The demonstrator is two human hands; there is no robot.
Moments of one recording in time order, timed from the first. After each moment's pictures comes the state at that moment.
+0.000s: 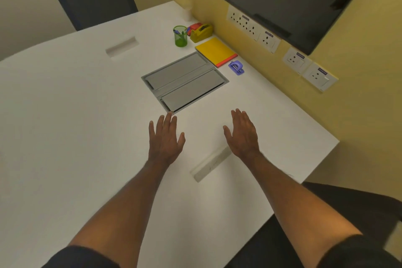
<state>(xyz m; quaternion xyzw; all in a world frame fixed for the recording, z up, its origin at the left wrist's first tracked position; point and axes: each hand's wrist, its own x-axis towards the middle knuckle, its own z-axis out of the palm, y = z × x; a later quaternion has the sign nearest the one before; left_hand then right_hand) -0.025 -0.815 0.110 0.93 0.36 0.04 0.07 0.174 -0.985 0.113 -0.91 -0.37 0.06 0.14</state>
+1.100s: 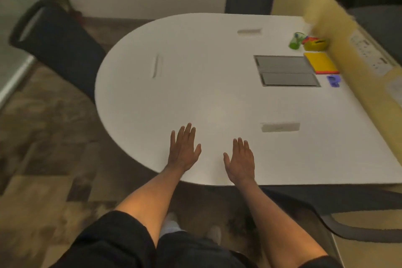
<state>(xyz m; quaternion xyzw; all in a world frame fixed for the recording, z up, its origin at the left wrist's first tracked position) -0.430 -1.110 0.142 0.80 0.59 -0.01 0.13 -0.234 -1.182 0.129 -0.80 -0.58 0.14 0.01</state>
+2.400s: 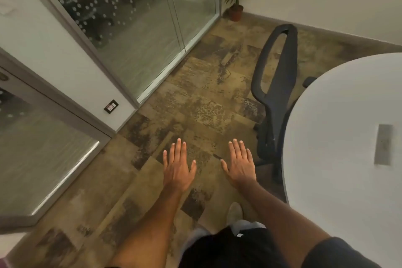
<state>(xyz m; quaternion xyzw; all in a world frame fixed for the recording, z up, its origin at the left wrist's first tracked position) -1.203 -0.841 0.099 0.52 0.85 0.02 0.10 -1.005 -0.741 0.072 -0.51 -0.84 0.16 -0.06</state>
